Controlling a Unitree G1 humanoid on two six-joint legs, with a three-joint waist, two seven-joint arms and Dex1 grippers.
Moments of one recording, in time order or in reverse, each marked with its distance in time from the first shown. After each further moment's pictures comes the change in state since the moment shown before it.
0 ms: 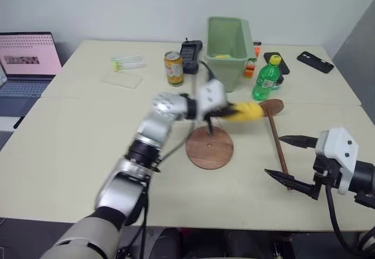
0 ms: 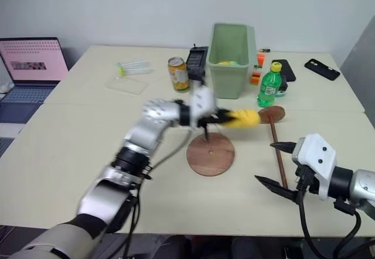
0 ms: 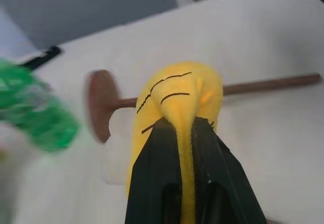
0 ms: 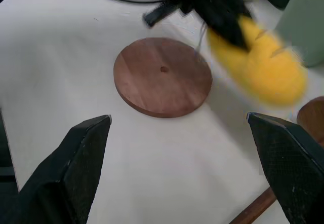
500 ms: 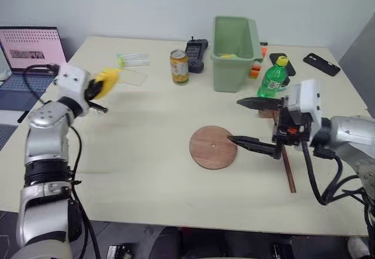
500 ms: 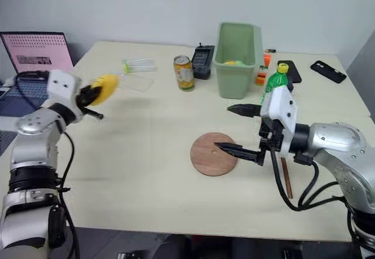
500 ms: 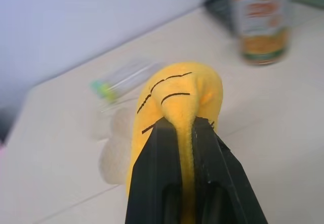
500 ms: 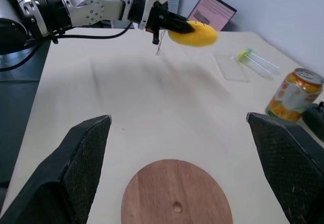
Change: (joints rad) left arm 0.252 0.411 0.481 0.149 -0.001 0.069 0.455; right arm -0.602 0.161 0.400 0.243 0.049 -0.017 0.004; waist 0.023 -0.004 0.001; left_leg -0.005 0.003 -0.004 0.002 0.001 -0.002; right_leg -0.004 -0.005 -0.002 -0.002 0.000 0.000
